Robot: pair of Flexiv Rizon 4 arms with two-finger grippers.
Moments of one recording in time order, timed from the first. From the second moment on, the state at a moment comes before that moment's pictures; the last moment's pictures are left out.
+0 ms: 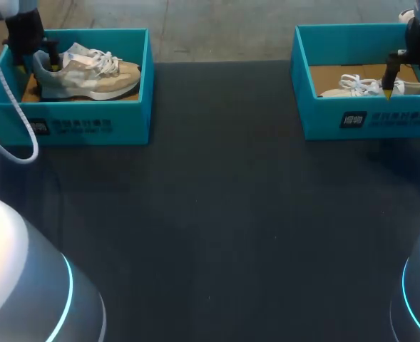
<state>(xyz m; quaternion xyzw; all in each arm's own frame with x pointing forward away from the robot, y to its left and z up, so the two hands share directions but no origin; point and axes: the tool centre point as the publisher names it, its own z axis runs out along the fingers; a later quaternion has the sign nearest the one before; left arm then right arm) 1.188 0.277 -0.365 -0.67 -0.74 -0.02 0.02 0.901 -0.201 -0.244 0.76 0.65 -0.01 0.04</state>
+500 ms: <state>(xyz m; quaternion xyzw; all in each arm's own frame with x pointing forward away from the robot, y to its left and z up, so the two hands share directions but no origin) 1.194 0.280 -0.373 -0.68 -0.74 0.00 0.02 0.901 -0.201 -0.244 0.76 0.65 -0.01 0.04</state>
